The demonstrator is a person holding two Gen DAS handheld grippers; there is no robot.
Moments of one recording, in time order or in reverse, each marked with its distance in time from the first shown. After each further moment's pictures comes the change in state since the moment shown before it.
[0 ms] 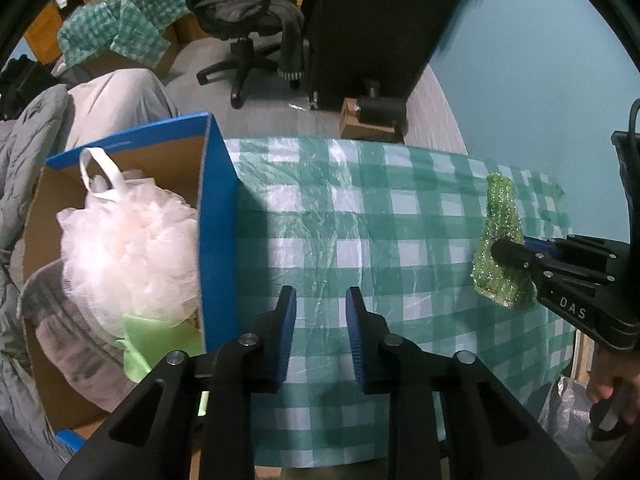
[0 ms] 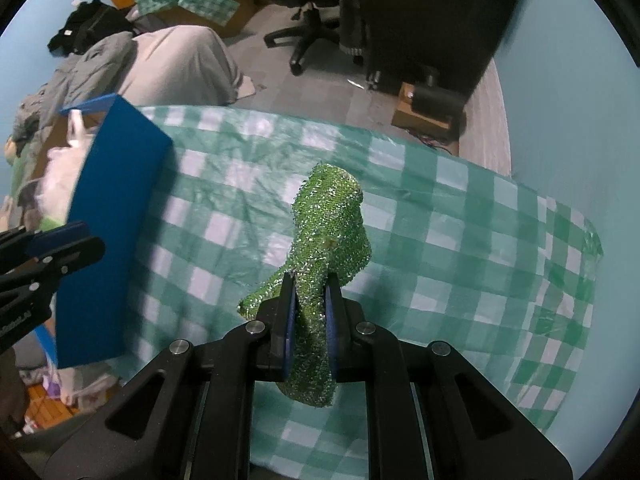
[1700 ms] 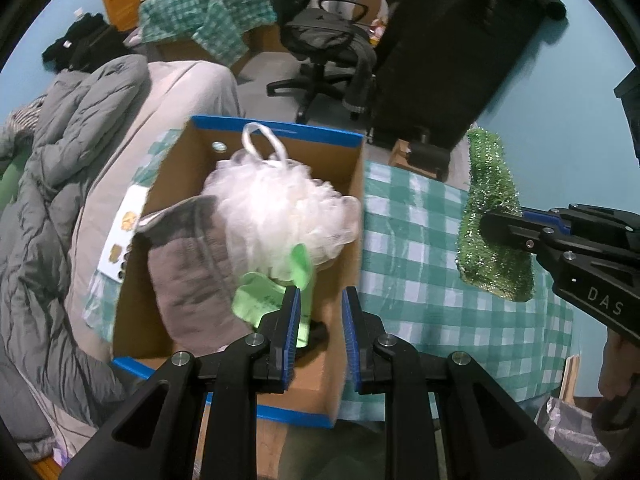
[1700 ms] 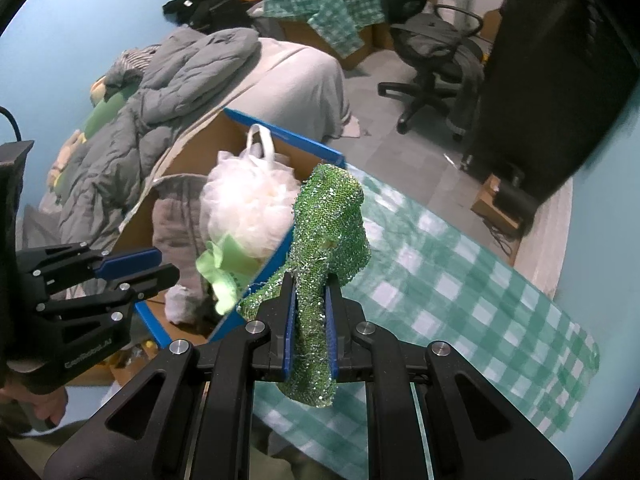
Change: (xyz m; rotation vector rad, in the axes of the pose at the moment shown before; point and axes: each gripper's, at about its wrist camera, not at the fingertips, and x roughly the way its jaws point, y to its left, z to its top) left arm -0.095 0.092 -0.061 -0.220 -0.116 0.075; right arm -0.072 0.159 0.025 -0.333 -0.112 0.161
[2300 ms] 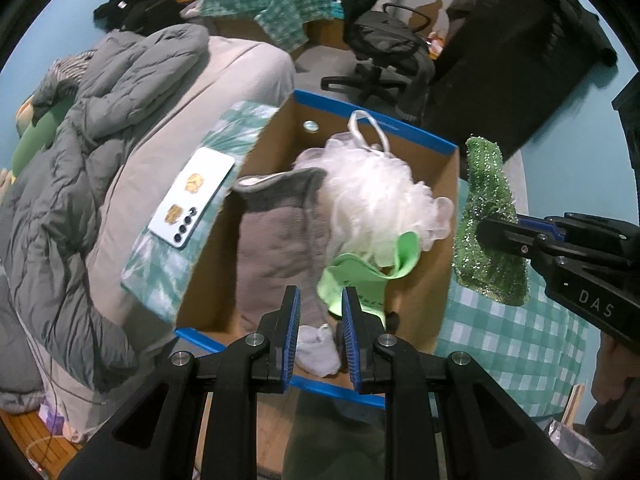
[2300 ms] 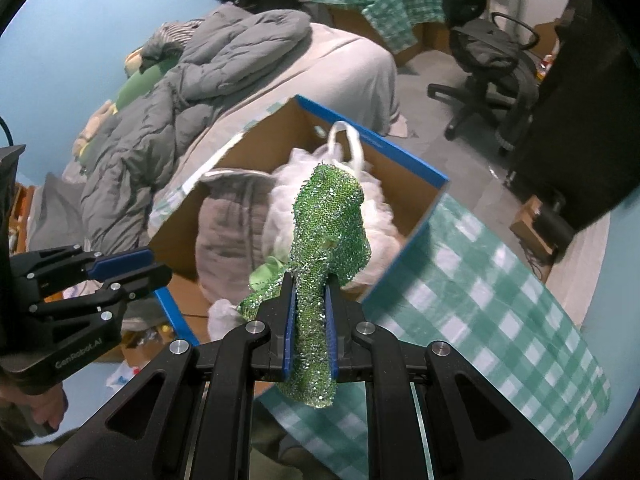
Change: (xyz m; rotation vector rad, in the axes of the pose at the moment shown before) left arm -0.006 0.079 -0.017 -0.163 0.010 0.081; right arm 0.047 0.069 0.029 -0.113 0.048 0.099
